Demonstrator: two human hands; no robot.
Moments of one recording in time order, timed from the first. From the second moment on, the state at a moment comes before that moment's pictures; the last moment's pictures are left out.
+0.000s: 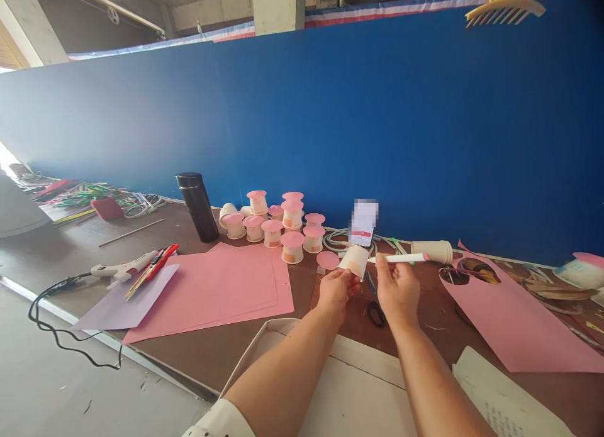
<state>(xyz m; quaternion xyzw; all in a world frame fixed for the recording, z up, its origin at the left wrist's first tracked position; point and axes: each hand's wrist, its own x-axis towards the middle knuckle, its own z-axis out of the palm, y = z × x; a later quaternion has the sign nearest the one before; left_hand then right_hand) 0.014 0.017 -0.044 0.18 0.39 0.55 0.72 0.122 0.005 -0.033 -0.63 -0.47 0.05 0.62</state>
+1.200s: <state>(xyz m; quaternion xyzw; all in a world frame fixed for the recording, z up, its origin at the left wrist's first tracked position) 0.016 0.015 -0.050 0.29 0.40 0.52 0.69 0.122 0.003 -0.046 -0.64 -0.55 -0.04 0.53</state>
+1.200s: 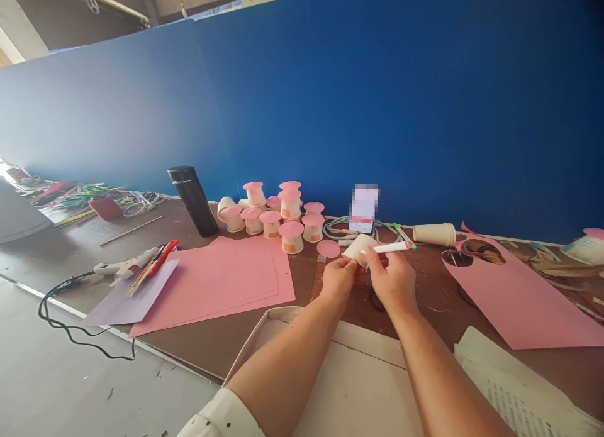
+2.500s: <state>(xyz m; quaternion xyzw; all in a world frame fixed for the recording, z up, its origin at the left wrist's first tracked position) 0.009 0.013 -0.035 0.24 0.37 0.54 0.72 0.111 -0.005 -0.035 -0.65 -0.56 -0.05 0.52</state>
